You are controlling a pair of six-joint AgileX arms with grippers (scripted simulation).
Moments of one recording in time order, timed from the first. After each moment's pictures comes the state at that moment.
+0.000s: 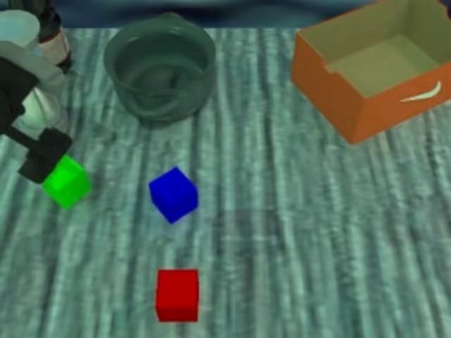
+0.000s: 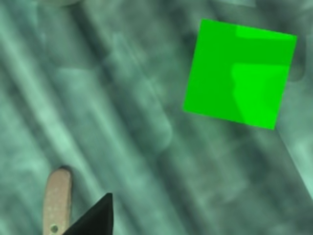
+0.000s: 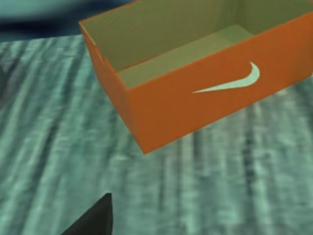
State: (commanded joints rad) left arm -0.08 1.59 1.21 -0.89 0.00 0.48; right arm 0.25 0.46 0.46 -0.37 0.14 0.21
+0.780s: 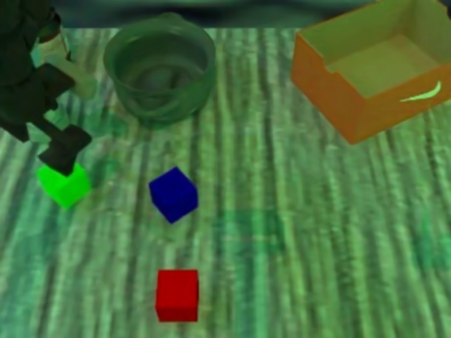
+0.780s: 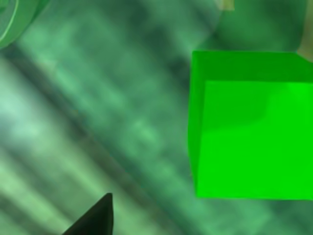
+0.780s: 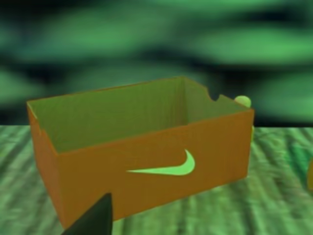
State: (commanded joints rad) left arm -0.10 2.04 1.60 -1.13 0.00 0.63; right arm 0.01 0.00 0.00 0.00 0.00 0.00
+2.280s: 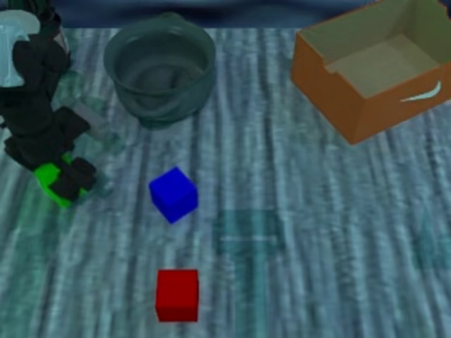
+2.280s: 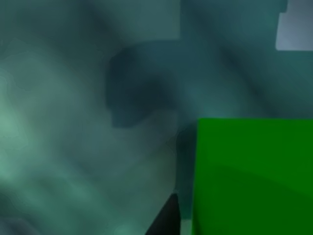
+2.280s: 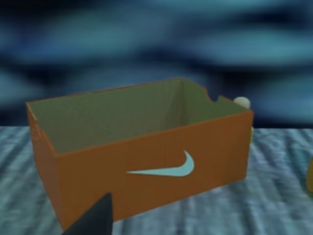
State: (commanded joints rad) left arm -0.09 2.14 1.43 -0.85 0.00 0.63; right arm 0.01 0.00 0.00 0.00 0.00 0.00
